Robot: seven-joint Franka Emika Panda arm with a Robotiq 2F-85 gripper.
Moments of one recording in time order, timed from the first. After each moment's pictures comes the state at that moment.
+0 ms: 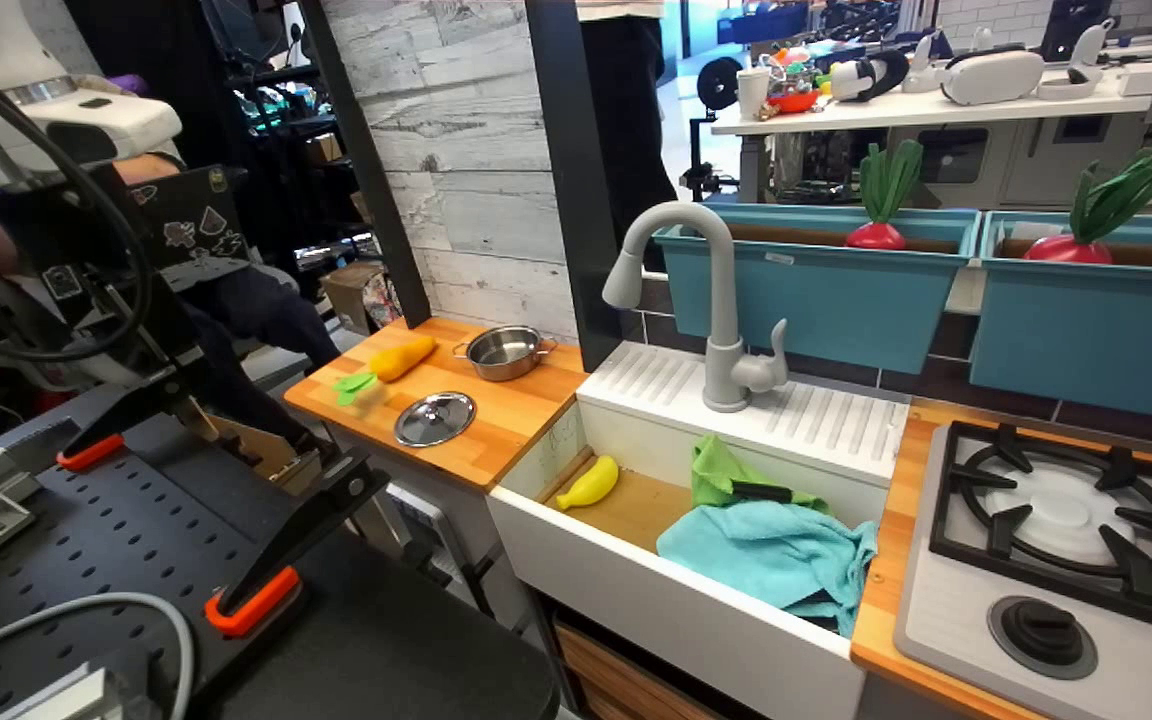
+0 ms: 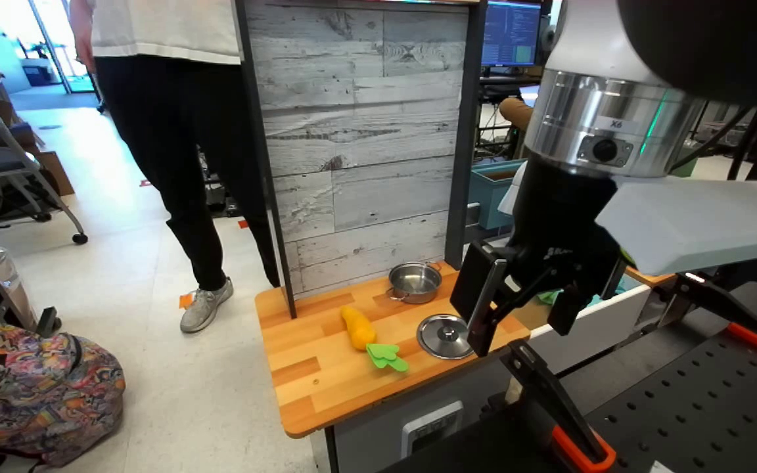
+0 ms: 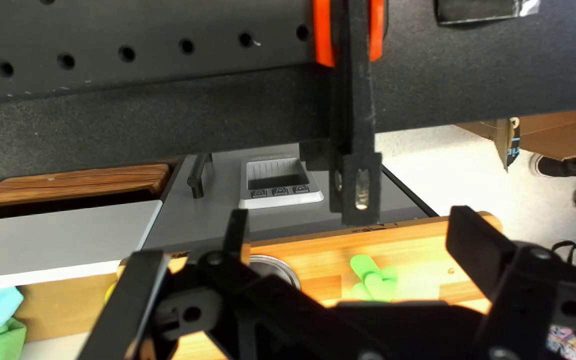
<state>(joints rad) 0.20 0.22 0.18 -2.78 0.26 3.06 0.15</state>
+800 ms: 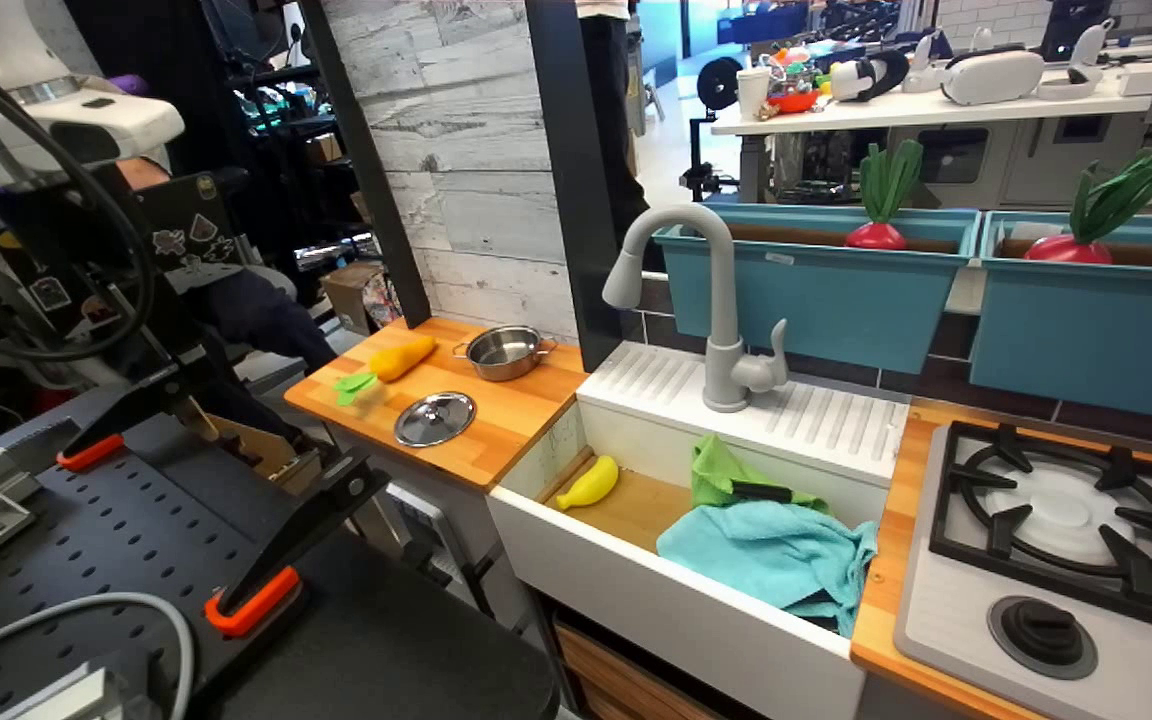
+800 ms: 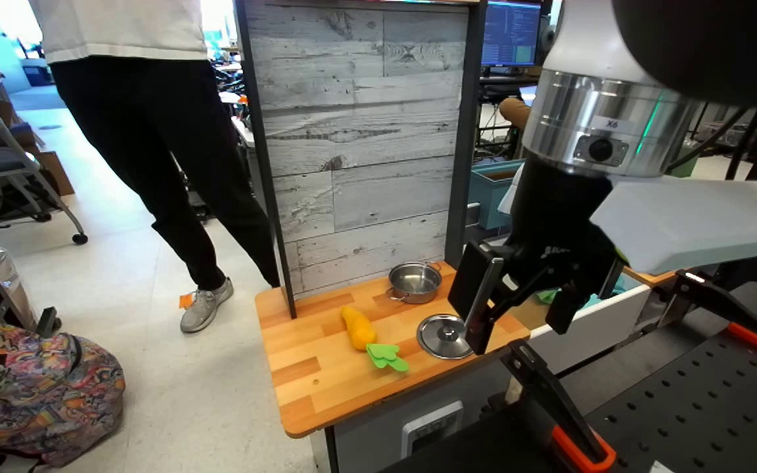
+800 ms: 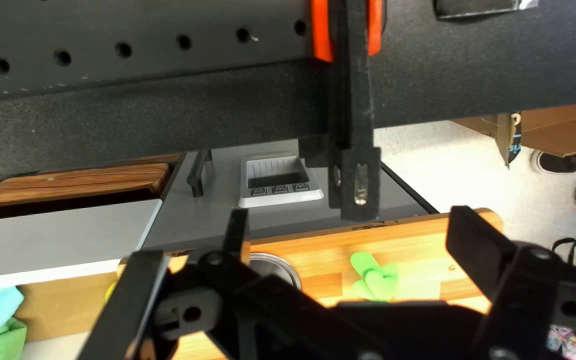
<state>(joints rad) 0.20 0.22 0.17 -2.78 0.26 3.06 0.15</state>
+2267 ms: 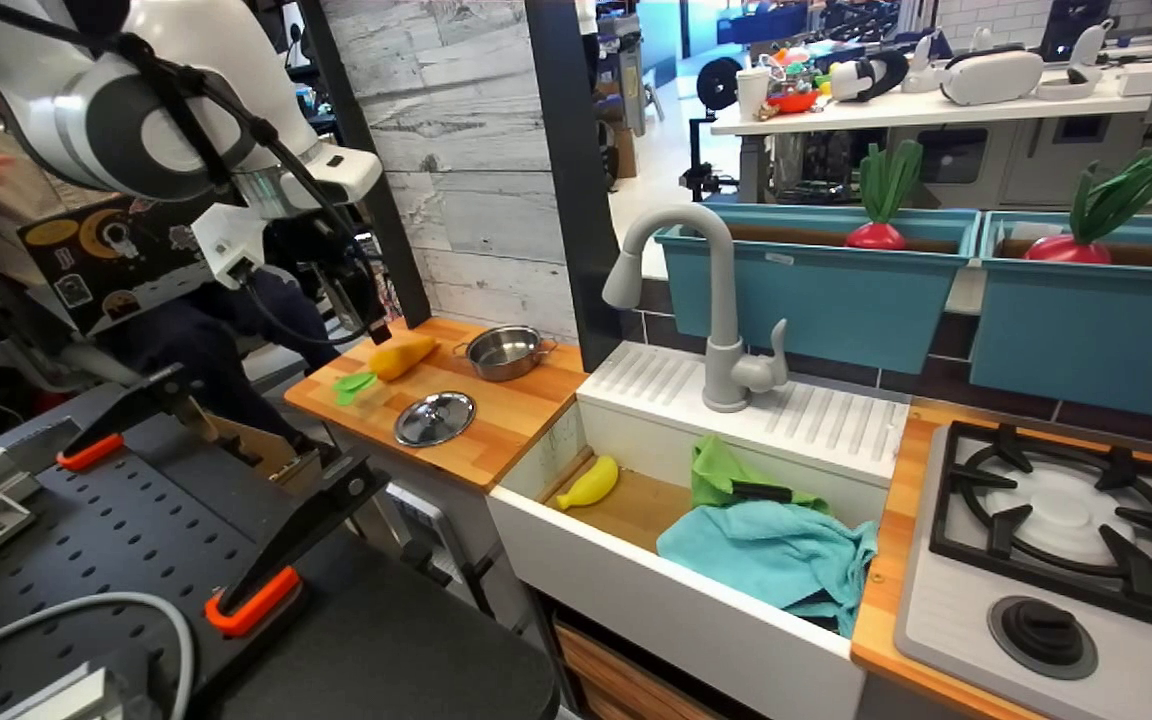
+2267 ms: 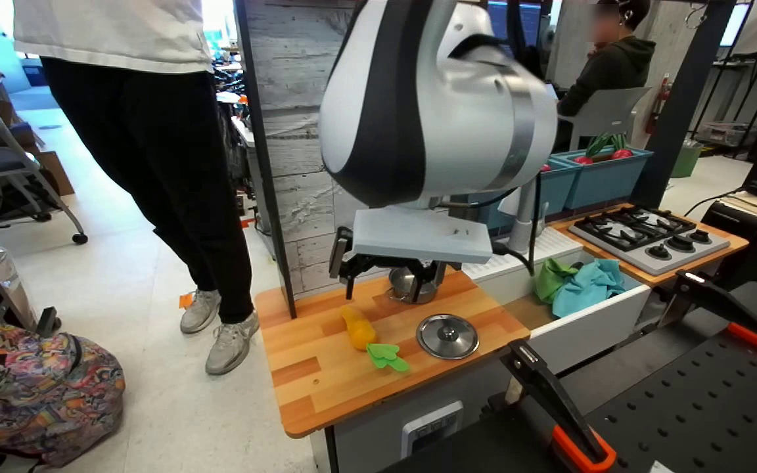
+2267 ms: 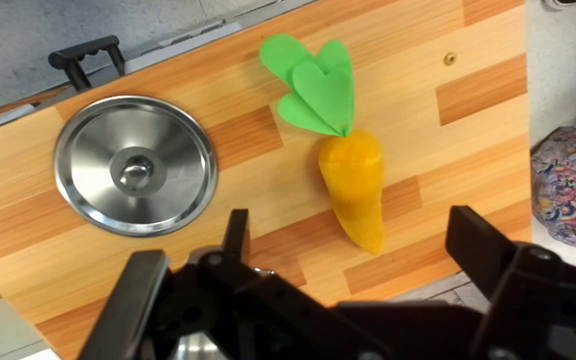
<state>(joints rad) 0.31 0.74 0.04 -2.12 0.26 3.04 0.36</state>
